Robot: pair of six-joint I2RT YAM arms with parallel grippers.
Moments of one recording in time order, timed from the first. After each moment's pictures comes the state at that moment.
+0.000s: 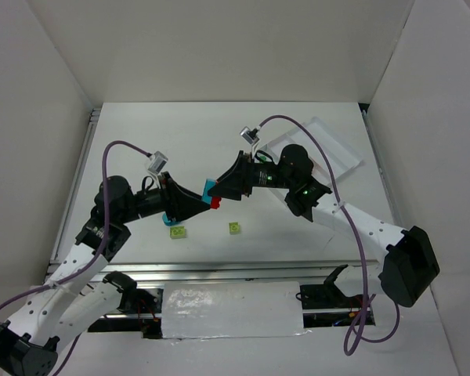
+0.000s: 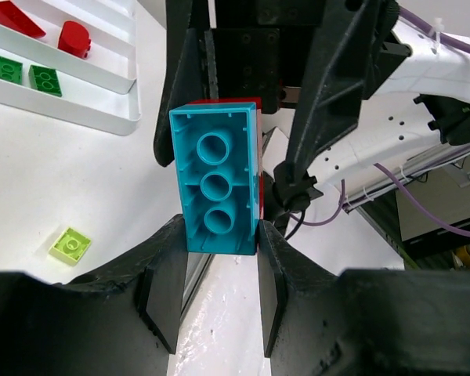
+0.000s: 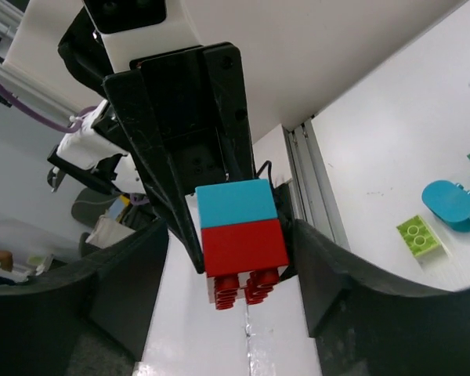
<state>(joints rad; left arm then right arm) -0.44 0.75 0.70 0.02 0.71 -0.64 0.67 1.28 0.92 0.45 -0.80 0.84</state>
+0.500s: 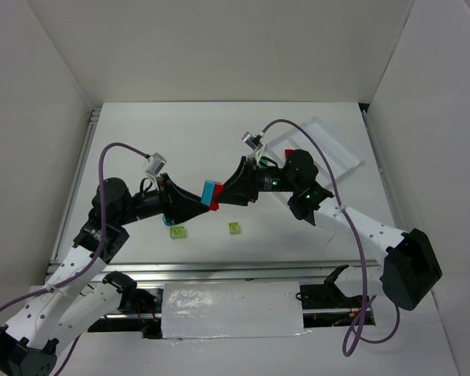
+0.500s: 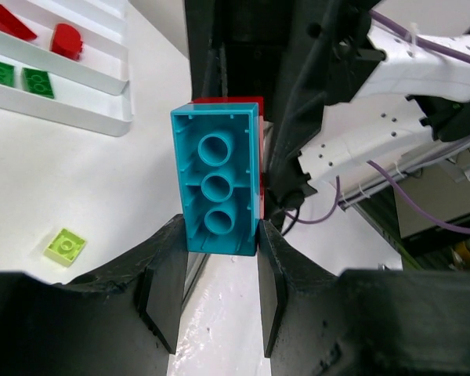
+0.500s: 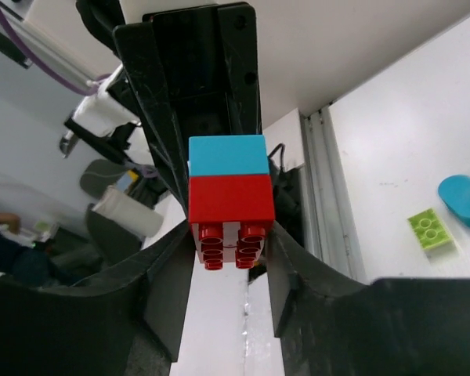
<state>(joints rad) -0.44 0.72 0.70 0.00 0.72 -0.64 0.66 1.26 0.85 0.57 -0.91 0.84</state>
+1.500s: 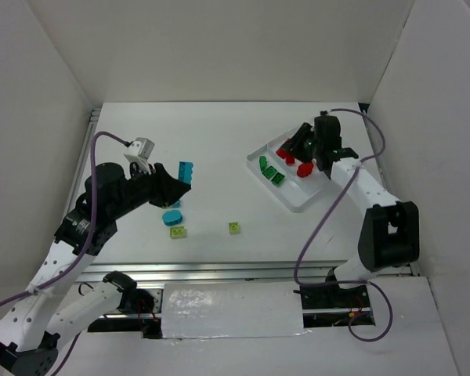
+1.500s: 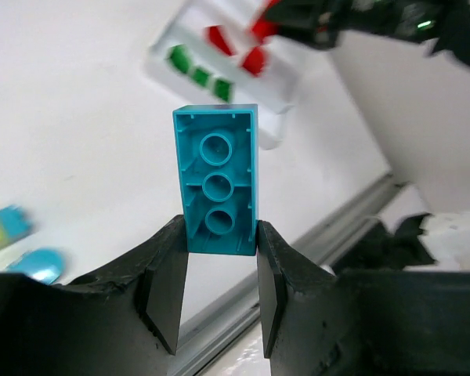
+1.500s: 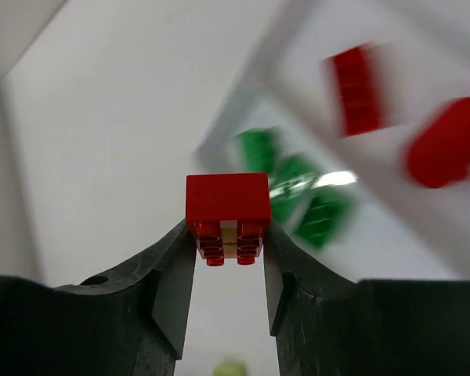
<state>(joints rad) -0.45 0.77 0.98 -0.45 0.30 -0.48 0.18 1.48 1.09 -0.15 -0.26 0.71</state>
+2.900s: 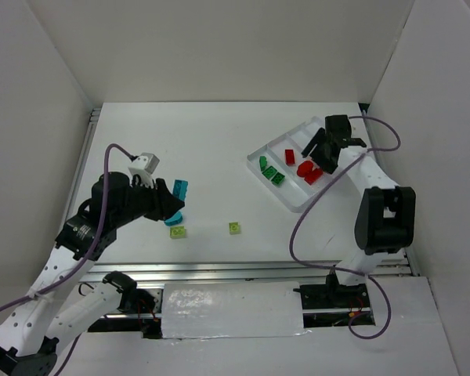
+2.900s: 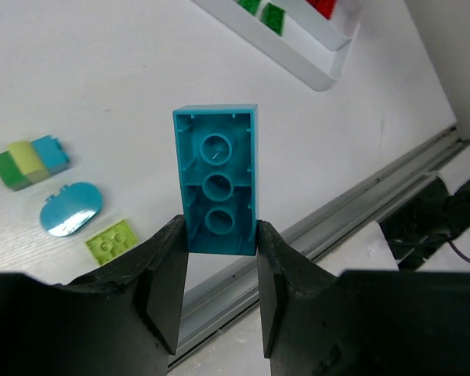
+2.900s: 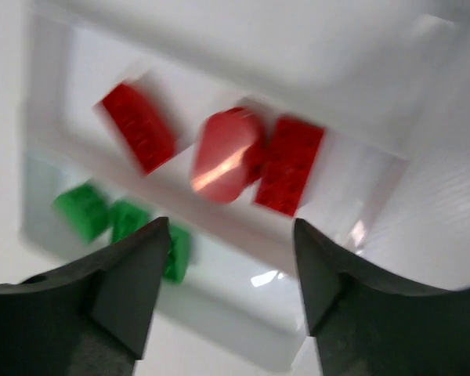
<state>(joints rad) -0.45 0.73 0.92 -0.66 0.19 -0.37 0.01 1.72 1.29 -0.53 0.13 0.69</state>
